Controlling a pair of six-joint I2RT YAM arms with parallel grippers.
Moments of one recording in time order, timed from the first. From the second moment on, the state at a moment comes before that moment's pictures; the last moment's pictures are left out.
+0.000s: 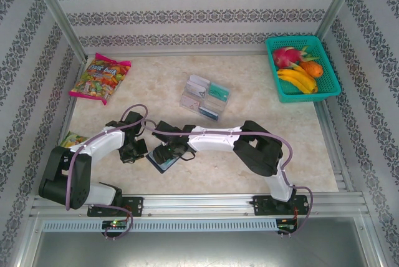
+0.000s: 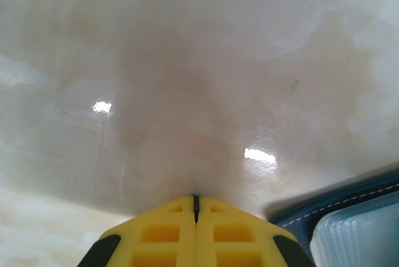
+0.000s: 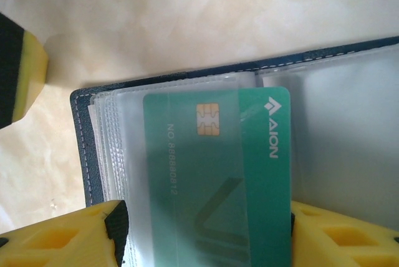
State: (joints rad) left arm -0.25 1.37 0.66 -0.80 0.04 -0.66; right arm 1.09 2.05 1.40 -0.45 -0.09 0.54
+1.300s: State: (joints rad) left arm -0.24 1.37 0.65 -0.79 0.06 -0.68; right arm 1.12 2.02 1.31 -0.30 -0.08 0.45
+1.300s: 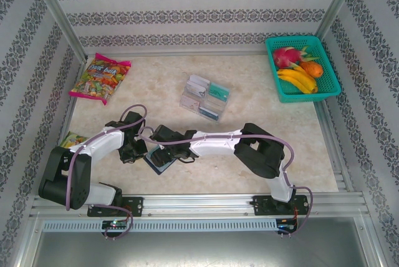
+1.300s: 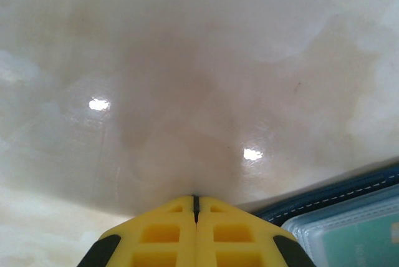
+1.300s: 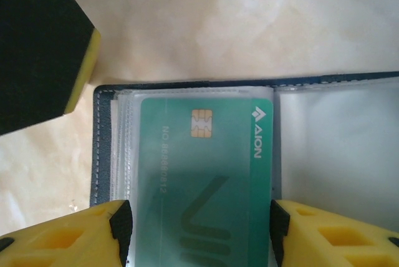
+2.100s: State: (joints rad) left arm -0.16 1.33 0.63 -0.72 0.21 -0.67; right arm 1.16 1.86 1.25 -0.33 0.01 0.30
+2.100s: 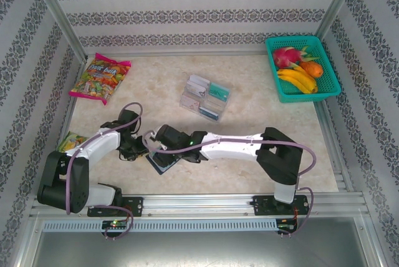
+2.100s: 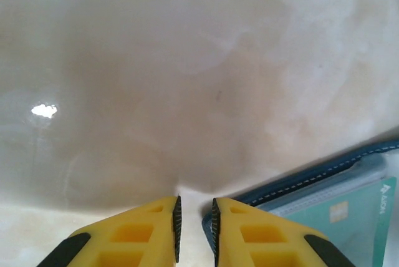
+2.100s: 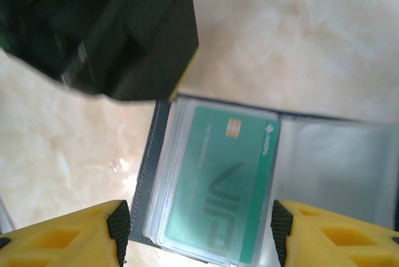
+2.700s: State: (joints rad) left arm -0.10 1.31 0.61 -0.68 0.32 -0.67; right arm 1.14 1.82 1.17 -0.30 0.05 0.29
